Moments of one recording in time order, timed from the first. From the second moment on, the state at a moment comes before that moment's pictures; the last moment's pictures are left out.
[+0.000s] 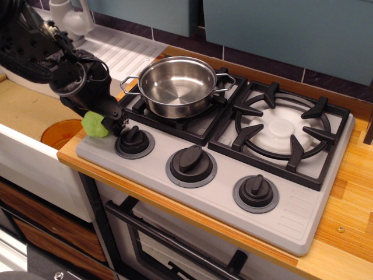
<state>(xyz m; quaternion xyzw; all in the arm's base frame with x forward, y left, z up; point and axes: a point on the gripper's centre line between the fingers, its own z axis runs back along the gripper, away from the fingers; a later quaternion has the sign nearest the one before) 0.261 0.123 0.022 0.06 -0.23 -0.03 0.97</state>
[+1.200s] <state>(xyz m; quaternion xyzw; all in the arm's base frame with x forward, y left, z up) 0.262 0.101 0.054 0.01 -0.15 -0.02 0.99</state>
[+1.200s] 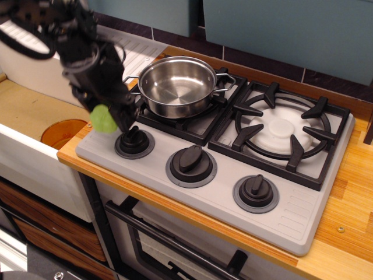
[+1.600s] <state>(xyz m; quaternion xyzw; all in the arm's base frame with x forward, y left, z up) 0.294 0.085 0.083 0.00 -0.15 -0.01 0.99</state>
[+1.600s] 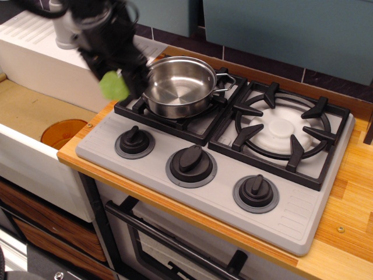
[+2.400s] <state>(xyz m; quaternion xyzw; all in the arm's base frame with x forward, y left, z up) 0.328 0.041 0.073 -0.05 -0.15 0.00 0.99</state>
